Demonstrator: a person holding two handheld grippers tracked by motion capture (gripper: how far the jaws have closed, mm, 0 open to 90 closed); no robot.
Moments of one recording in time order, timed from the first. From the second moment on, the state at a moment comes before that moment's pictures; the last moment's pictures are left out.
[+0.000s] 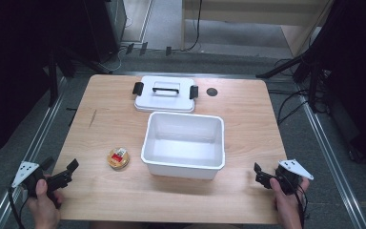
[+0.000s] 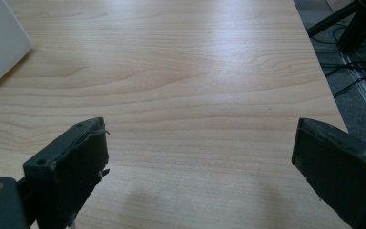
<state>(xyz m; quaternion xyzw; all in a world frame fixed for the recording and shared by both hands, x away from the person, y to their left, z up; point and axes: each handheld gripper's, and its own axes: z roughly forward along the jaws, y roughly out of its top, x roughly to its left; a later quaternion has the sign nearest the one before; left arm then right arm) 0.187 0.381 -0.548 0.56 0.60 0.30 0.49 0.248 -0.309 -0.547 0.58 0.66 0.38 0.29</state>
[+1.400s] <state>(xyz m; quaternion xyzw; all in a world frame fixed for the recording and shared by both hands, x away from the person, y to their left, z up) 0.254 0.304 -0.473 0.82 0.47 0.22 0.24 0.248 -0.308 -0.547 0.57 0.67 0.39 0.28</state>
